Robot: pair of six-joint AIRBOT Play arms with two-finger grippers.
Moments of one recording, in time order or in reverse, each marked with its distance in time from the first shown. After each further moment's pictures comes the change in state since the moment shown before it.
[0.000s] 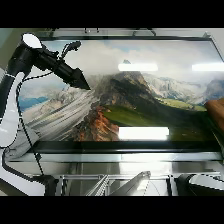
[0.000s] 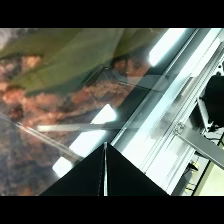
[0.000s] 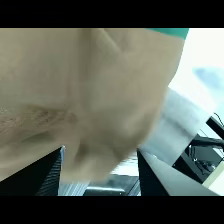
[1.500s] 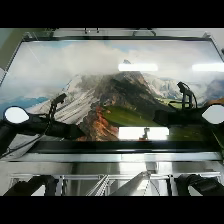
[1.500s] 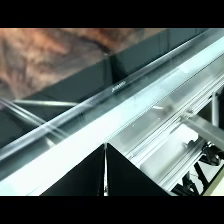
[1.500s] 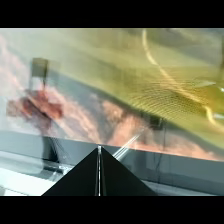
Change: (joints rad) left arm 0.000 0.872 -1.243 0.000 0.458 -0.007; right arm 1.159 0.526 -0.676 0.746 -0.650 -0.056
